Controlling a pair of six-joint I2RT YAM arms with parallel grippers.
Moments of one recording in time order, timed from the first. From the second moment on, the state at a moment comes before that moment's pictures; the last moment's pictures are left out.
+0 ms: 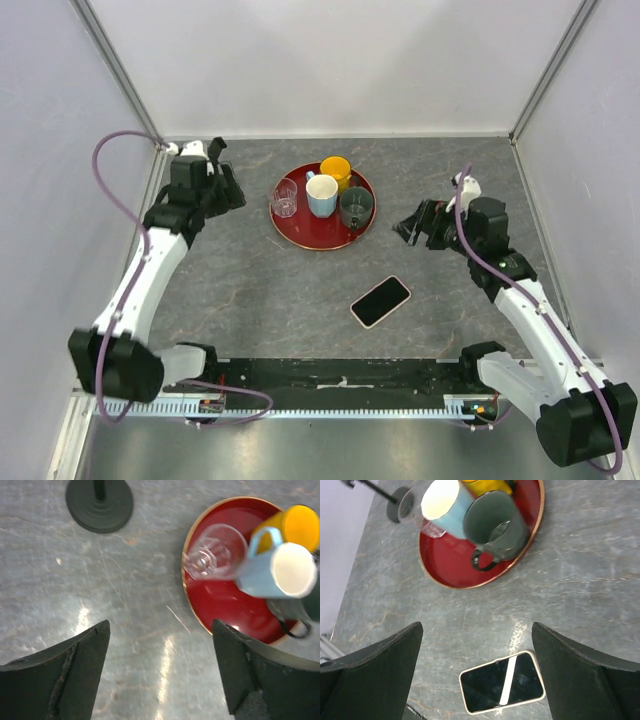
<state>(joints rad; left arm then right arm) -0.16 1.15 1.11 -0.56 -0.11 -0.40 0.21 0.93 0.77 -0.26 -0.32 0.46</state>
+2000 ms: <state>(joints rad) -0.23 1.00 0.92 -0.62 0.26 -0.17 0.81 1.36 0.96 -0.05 -0.26 0.36</state>
